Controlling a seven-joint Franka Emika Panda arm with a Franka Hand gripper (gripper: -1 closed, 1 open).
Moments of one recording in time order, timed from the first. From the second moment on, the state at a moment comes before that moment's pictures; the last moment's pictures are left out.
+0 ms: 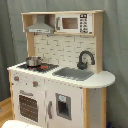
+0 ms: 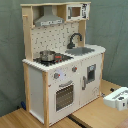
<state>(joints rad) 0.15 -1.49 1.65 -2.65 0.05 2.43 -0.80</state>
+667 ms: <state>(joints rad) 0.02 -1.49 1.62 -2.55 0.05 2.53 -0.78</state>
